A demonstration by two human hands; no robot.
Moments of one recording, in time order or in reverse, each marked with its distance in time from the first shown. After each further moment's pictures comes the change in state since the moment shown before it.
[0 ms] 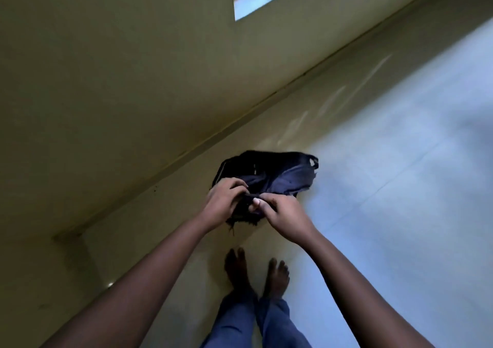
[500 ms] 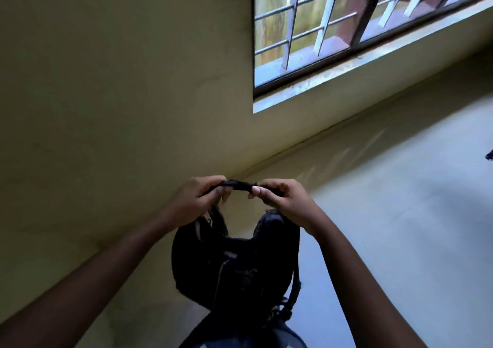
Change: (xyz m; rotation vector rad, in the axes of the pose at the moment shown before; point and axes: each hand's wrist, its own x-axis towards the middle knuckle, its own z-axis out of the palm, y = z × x) left_hand -0.170 0.193 -0.216 -0.303 0.236 0.063; right_hand -0.135 -0.160 -0.156 0.349 -0.024 -0.341
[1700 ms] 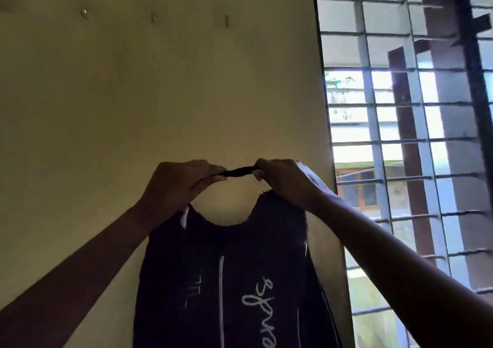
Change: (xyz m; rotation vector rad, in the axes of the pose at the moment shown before) left_hand 0.046 0.305 -0.425 1.263 1.262 0.776; right_hand 0.206 -0.530 -0.134 -1.003 0.524 -1.209
